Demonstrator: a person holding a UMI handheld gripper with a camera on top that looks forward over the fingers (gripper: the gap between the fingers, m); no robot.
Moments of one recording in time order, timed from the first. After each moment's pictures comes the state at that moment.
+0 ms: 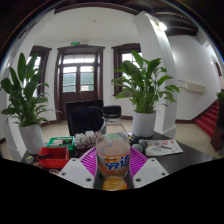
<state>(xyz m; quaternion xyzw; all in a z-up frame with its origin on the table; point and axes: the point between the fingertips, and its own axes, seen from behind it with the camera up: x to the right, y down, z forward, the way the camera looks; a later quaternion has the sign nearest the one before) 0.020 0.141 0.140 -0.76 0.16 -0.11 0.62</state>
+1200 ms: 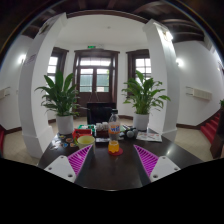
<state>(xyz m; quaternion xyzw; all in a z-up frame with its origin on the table) -0.069 -0.158 0.194 -0.77 0.08 -0.08 0.63</state>
